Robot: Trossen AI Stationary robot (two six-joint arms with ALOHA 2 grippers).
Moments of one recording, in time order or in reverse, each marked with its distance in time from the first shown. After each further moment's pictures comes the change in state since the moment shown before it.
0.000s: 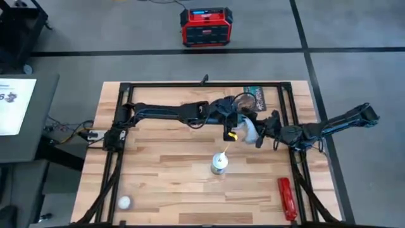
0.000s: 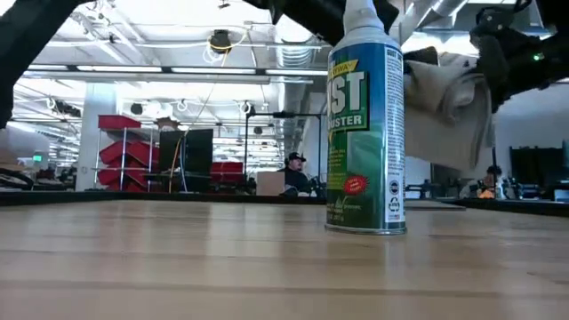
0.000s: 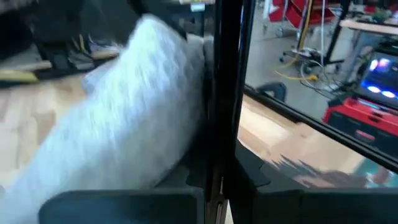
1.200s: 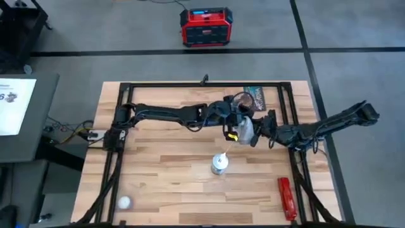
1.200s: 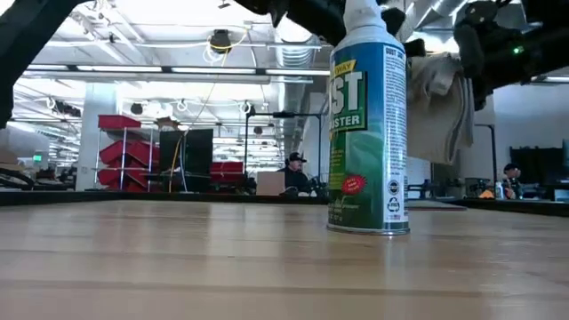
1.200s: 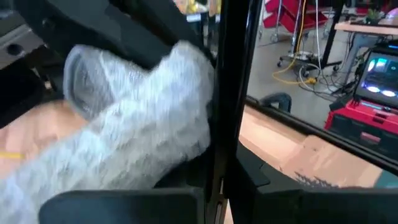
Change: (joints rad) left arm 0.021 -0.022 -0.060 0.139 -0.096 0.062; right arm 0.010 0.150 0.040 0.093 0.008 0.029
